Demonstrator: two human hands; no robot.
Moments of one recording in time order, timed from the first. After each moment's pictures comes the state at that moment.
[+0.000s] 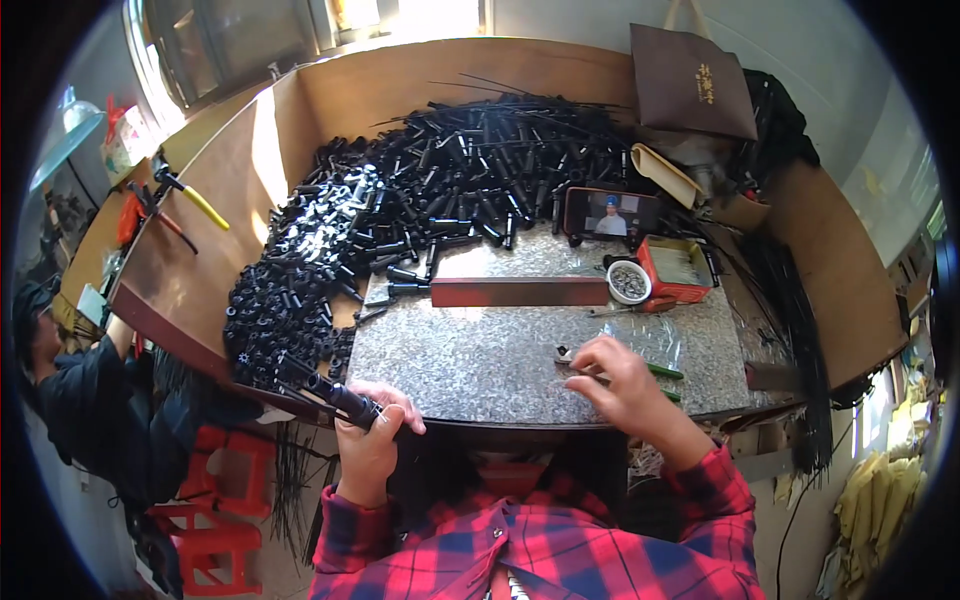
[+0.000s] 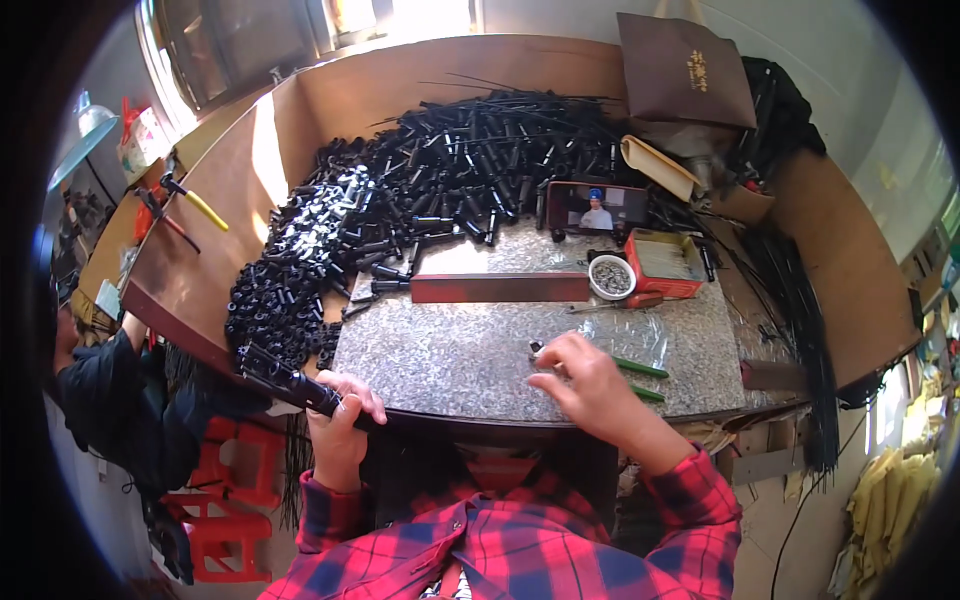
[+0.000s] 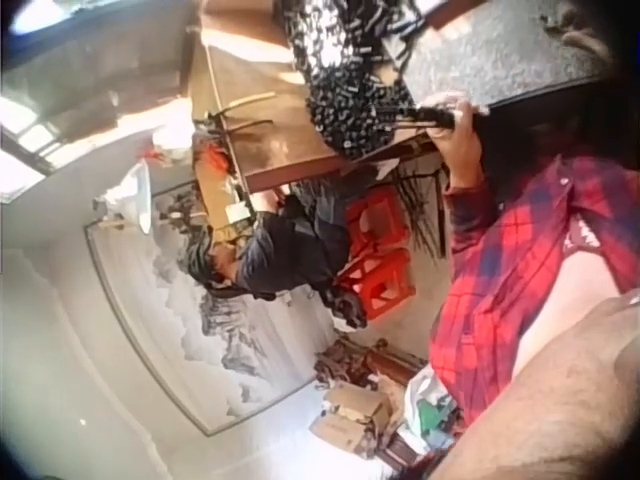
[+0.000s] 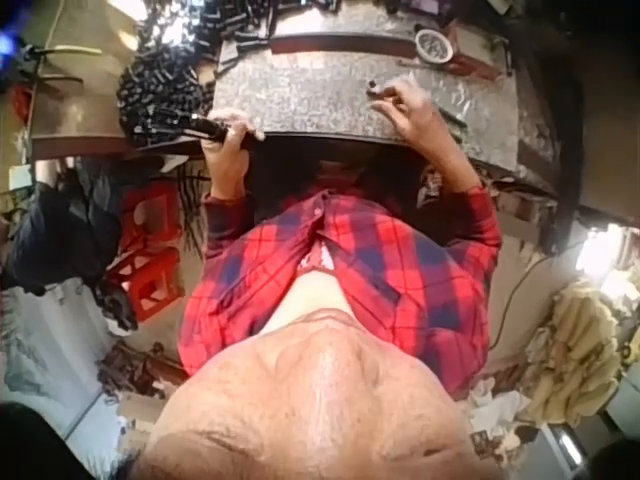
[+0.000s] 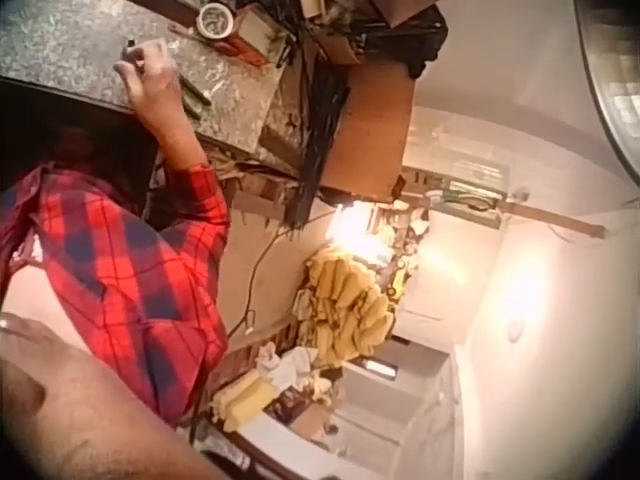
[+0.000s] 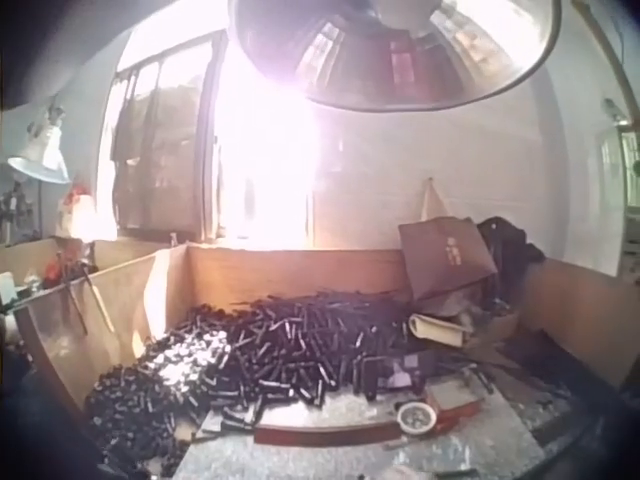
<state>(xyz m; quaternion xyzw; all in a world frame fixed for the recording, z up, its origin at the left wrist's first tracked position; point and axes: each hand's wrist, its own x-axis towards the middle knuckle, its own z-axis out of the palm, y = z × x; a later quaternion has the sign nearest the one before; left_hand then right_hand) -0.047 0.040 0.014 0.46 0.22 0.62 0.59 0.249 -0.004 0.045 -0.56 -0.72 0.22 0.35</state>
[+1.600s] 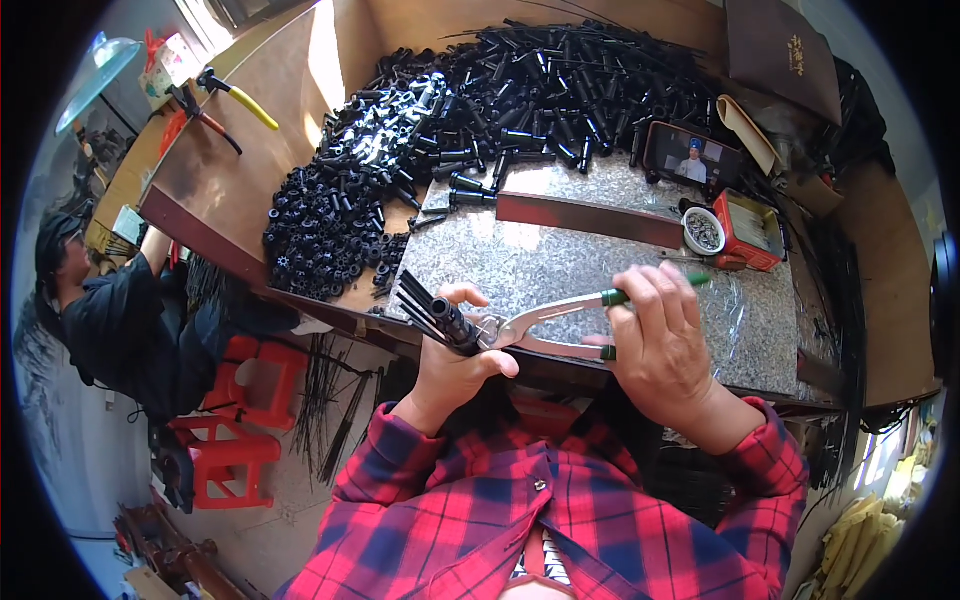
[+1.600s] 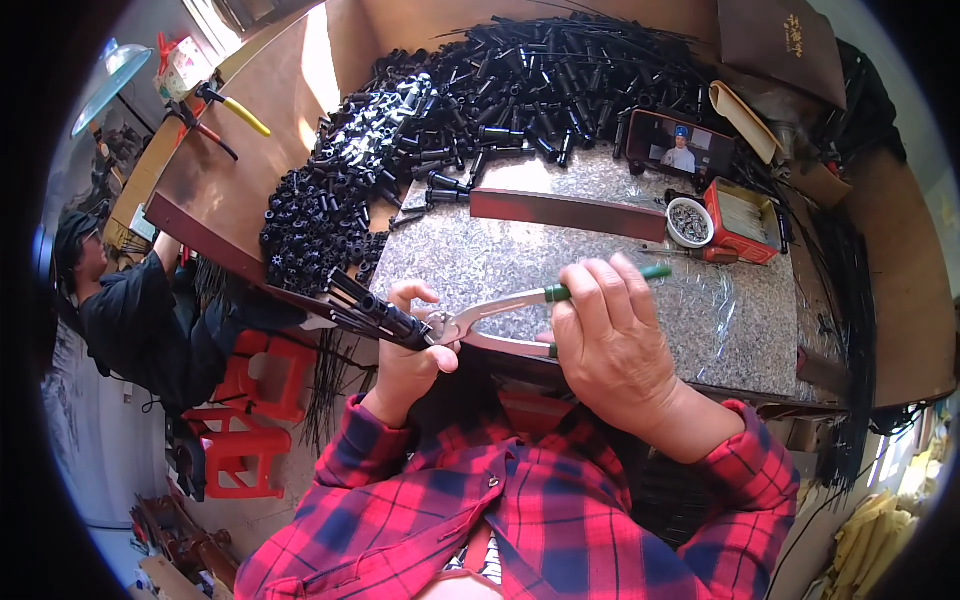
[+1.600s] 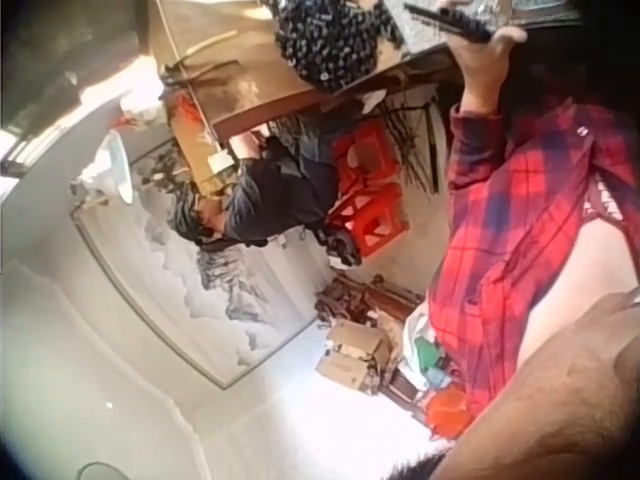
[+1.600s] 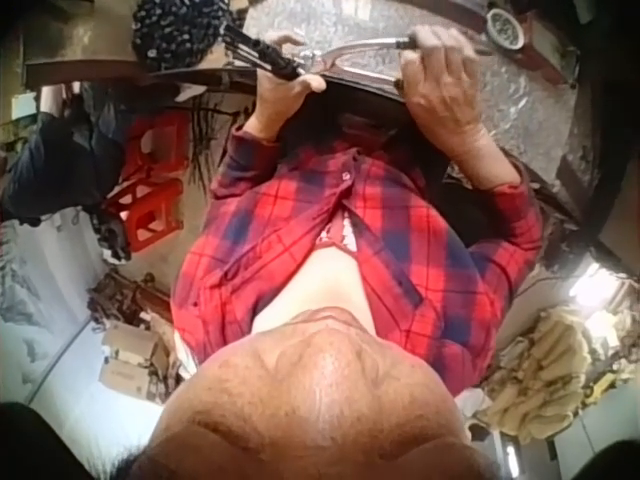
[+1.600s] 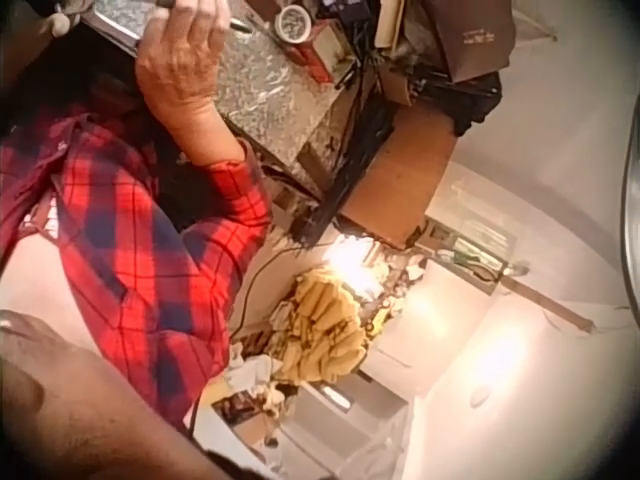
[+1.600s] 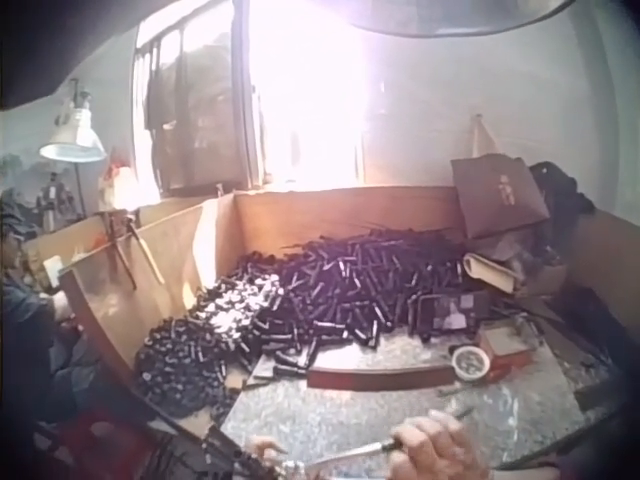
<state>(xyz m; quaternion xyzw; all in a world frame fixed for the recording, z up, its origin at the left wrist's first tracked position) -0.039 0.035 -0.021 0.56 0.36 0.52 0.53 0.192 -0.010 0.074 -0.47 -0.83 -0.22 0.21</state>
